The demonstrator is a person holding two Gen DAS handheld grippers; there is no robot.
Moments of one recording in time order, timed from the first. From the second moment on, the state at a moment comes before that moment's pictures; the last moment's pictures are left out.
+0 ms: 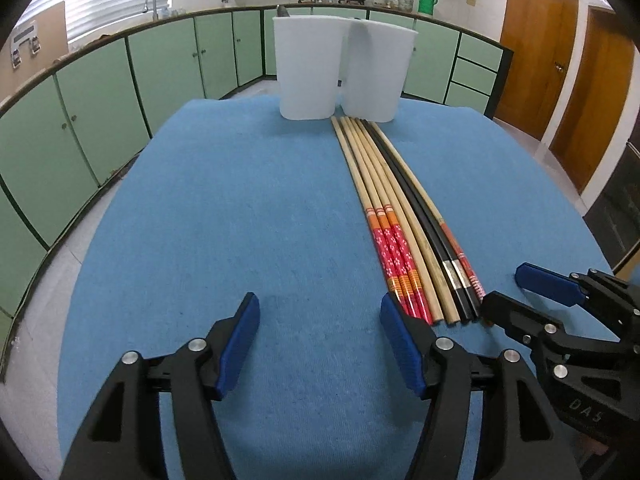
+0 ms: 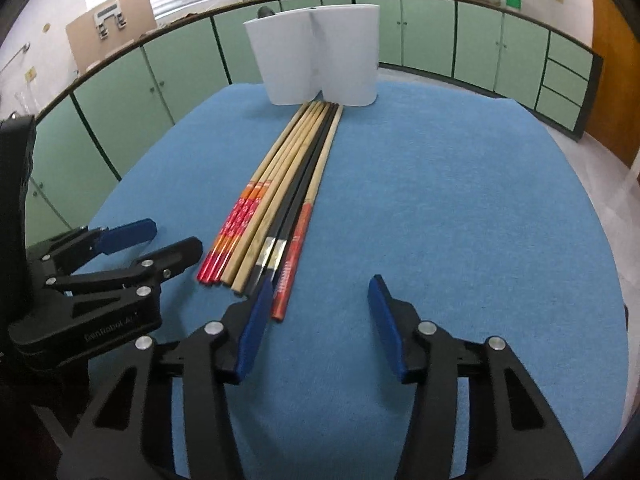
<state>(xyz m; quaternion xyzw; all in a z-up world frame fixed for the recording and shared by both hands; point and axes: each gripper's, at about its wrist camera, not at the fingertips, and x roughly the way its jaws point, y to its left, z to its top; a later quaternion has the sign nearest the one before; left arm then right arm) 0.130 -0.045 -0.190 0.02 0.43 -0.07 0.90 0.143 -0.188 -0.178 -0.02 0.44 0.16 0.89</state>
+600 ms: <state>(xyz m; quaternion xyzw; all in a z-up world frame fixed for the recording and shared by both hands) 0.117 -0.052 -0.188 0.01 0.43 -0.09 0.90 0.141 -0.206 -0.182 -0.02 0.44 0.12 0.89</state>
